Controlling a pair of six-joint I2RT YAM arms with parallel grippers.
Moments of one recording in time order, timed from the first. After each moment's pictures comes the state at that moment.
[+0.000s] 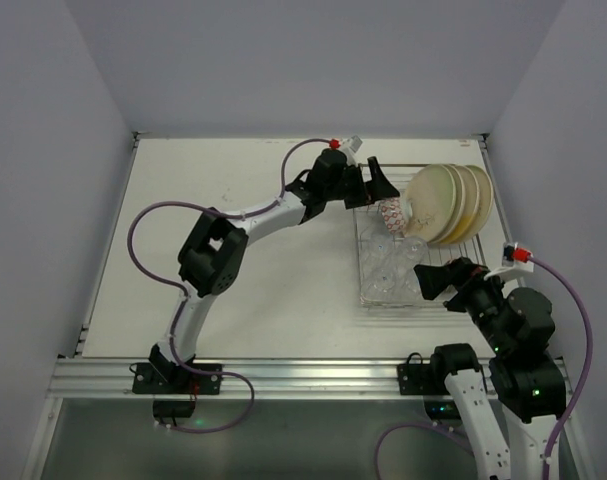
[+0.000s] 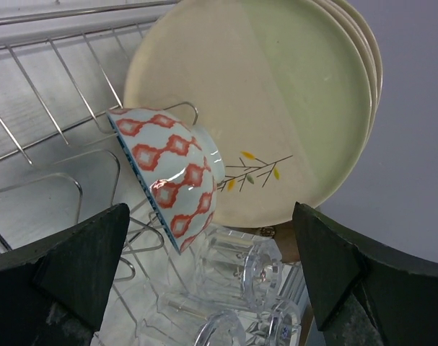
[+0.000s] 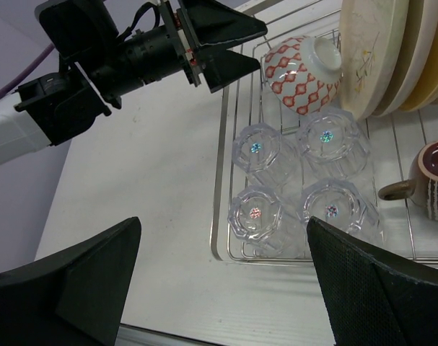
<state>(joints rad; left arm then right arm) -0.73 2.22 1.76 0.10 0.35 -0.89 0.10 0.25 0.86 -0.86 -0.15 0.56</state>
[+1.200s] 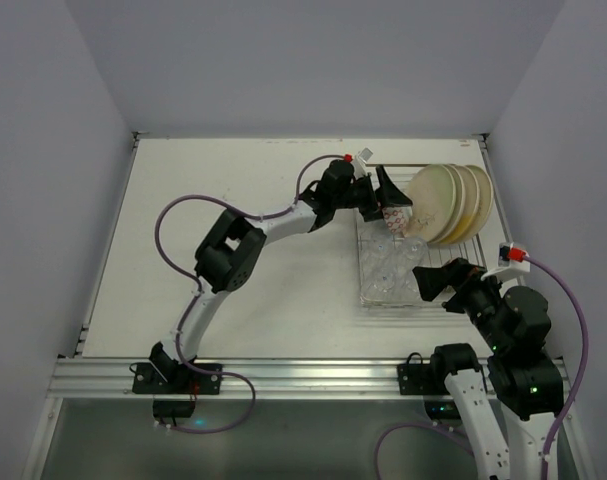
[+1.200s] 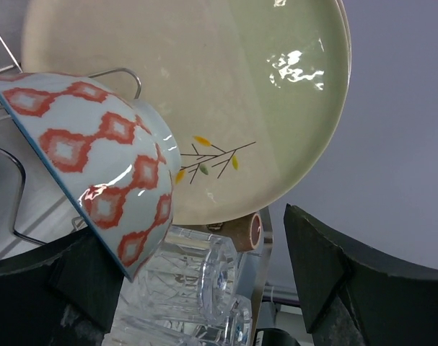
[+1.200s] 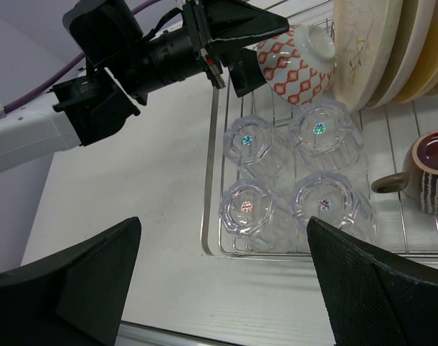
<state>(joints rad) -0.75 2.35 1.80 0.30 0.52 -1.14 0.10 0.25 0.84 -0.87 -0.15 0.54</state>
